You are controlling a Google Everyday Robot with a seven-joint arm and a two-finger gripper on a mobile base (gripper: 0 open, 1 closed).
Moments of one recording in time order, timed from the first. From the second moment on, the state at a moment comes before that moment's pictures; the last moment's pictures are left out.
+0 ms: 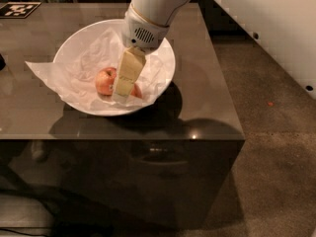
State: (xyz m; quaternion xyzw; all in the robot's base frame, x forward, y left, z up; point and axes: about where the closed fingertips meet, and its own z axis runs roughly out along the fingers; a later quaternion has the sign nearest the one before) arm 0.538 0.069 0.933 -0.68 0.70 0.16 0.17
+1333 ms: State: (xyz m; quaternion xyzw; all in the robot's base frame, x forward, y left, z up) arm 0.550 0.051 0.981 -0.68 0.69 0.11 0.22
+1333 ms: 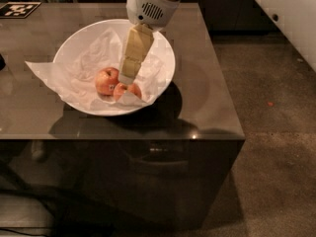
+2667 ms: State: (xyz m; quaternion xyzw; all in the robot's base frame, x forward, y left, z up) arm 0.567 0.069 0.927 -0.68 0.69 0.13 0.20
